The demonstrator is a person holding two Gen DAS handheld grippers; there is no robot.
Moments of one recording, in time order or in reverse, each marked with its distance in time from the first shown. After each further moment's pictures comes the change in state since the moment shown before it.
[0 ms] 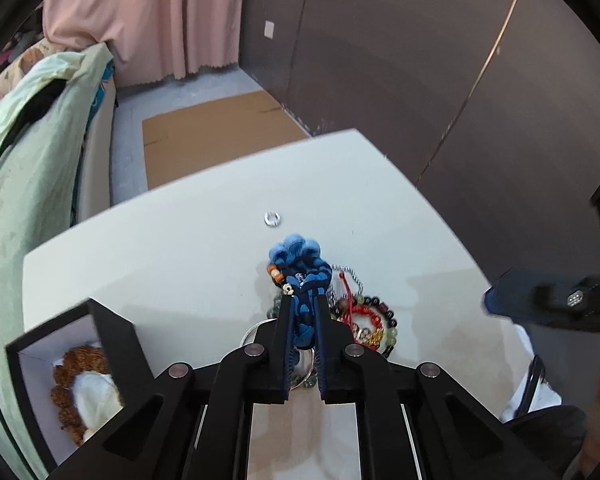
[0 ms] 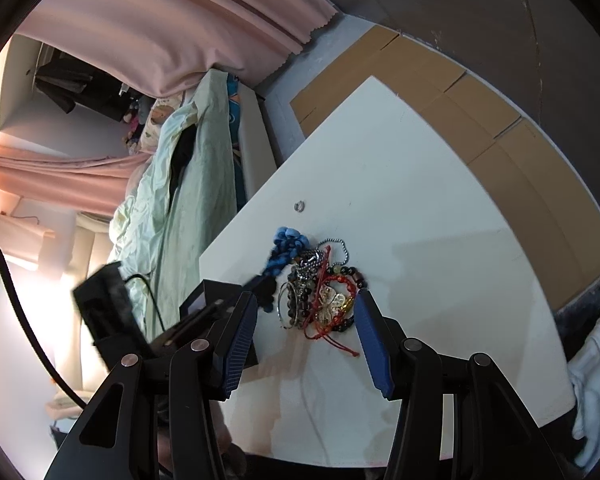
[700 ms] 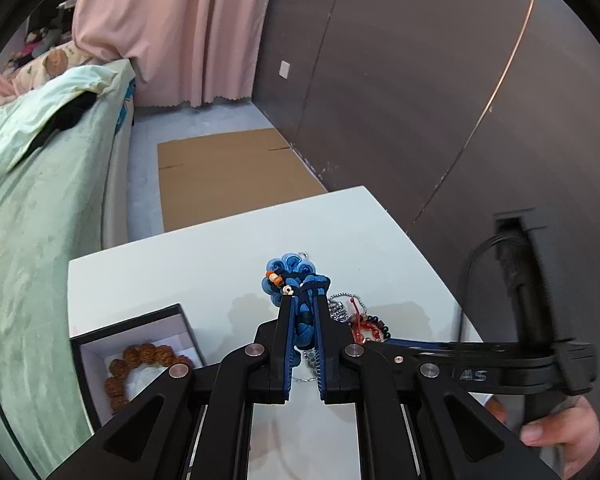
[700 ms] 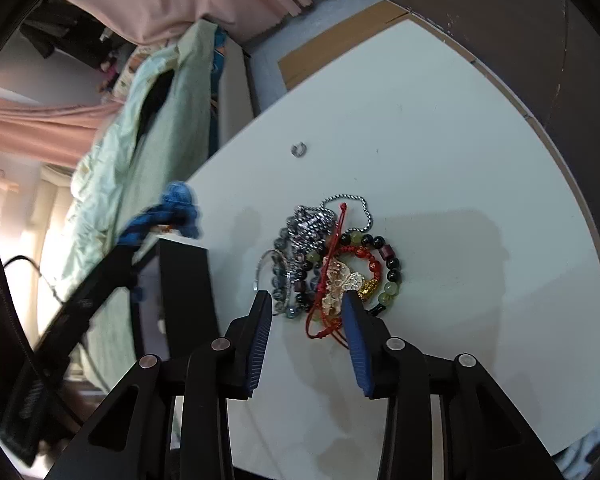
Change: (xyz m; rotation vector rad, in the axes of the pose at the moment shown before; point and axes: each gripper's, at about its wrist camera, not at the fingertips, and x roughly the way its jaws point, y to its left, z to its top) left arm -0.063 0.031 0.000 -0.063 -0.131 -0.024; right arm 0.069 0.022 -0.014 -0.103 0.120 -0.180
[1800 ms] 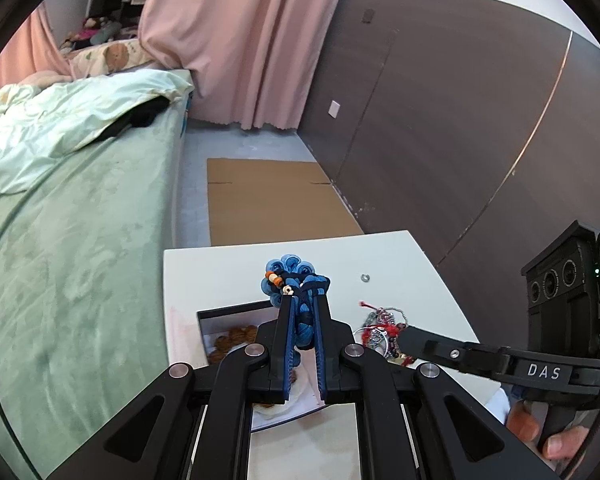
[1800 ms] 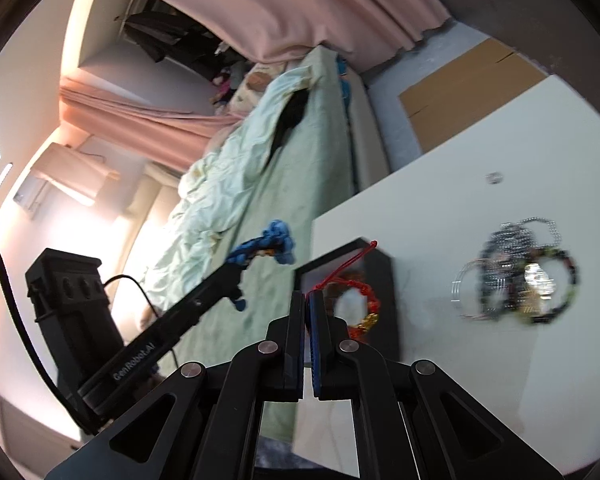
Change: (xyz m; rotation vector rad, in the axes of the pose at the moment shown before) left arm -0.083 0.072 -0.019 -0.144 -0.127 0.069; right arm -0.022 0.107 -0.031 -0.158 -0.142 0.424
